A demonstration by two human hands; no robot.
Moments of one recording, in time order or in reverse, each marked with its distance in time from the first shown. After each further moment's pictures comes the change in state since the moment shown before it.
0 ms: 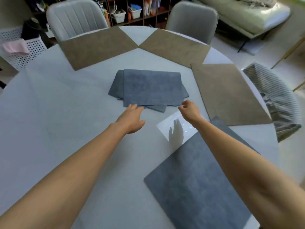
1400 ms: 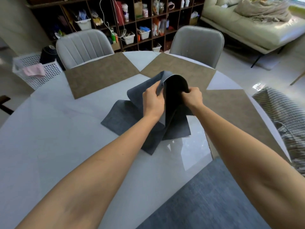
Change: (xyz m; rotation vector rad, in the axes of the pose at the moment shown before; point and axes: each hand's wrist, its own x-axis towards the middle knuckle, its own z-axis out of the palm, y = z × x) left_hand 0.173 0.135 -0.084 -0.858 0.758 0.054; right_hand 0.173 -0.080 -0.092 0.180 0.144 -0.143
